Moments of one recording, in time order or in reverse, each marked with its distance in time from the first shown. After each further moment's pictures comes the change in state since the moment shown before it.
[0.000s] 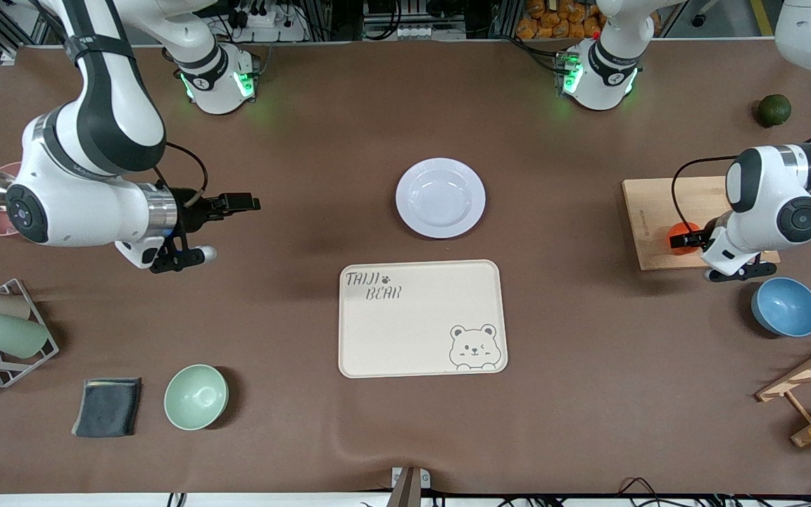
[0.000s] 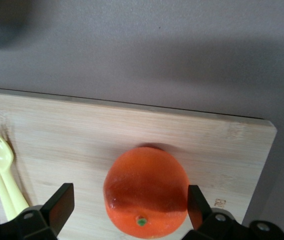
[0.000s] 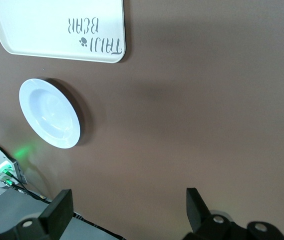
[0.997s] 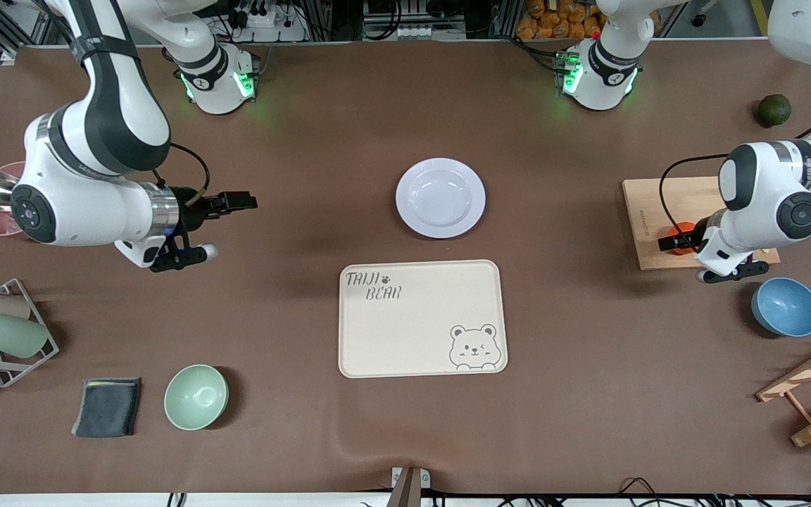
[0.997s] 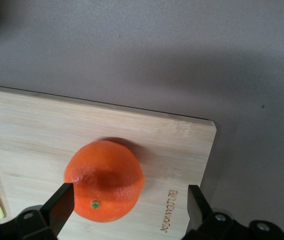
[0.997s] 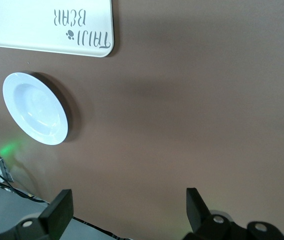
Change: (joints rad) left arm -0.049 -0.036 0.000 -0.006 -0.113 -0.006 -0.022; right arm 0.002 0.000 0.002 -0.001 -0.044 -0.013 0.000
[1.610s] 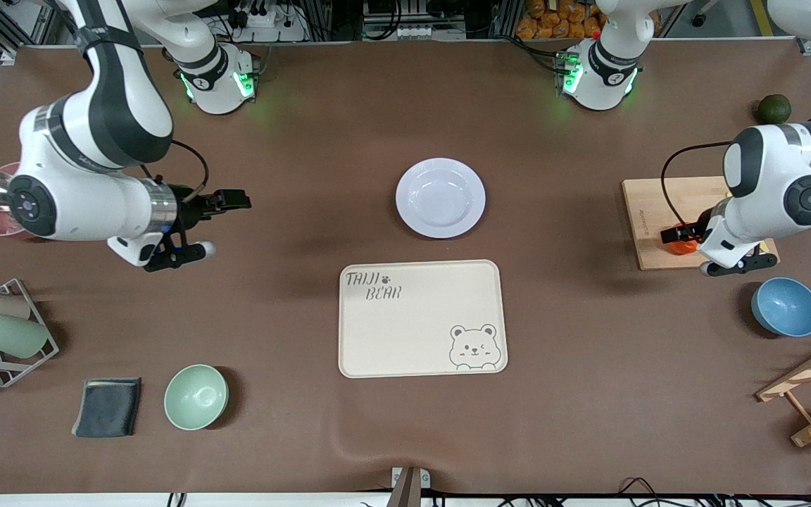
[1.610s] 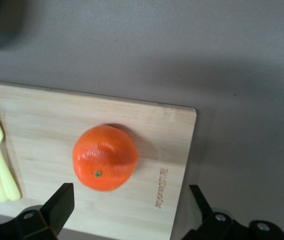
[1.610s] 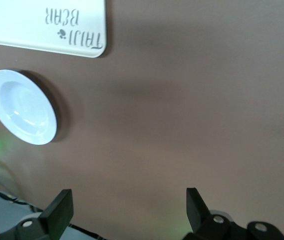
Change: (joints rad) left arm -0.029 -0.075 0.000 -0.002 -0.003 -0.058 -0.001; right arm 0.007 -0.005 0.014 0.009 -0.049 0.000 0.000
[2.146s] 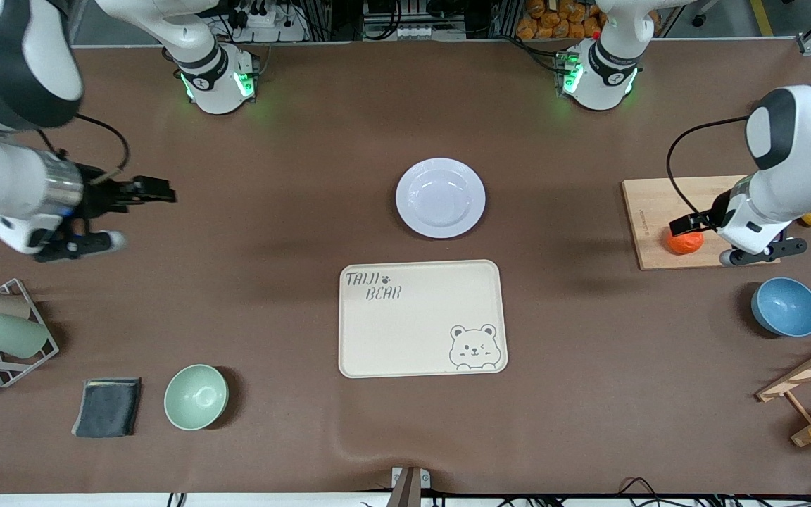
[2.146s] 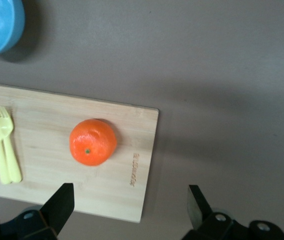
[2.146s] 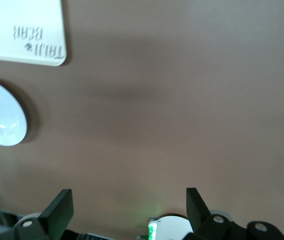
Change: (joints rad) left arm -0.046 -0.147 -0.001 0.029 -0.106 -0.101 0.000; right arm -0.093 -0.020 -0.001 0.175 -0.150 -0.168 -0.004
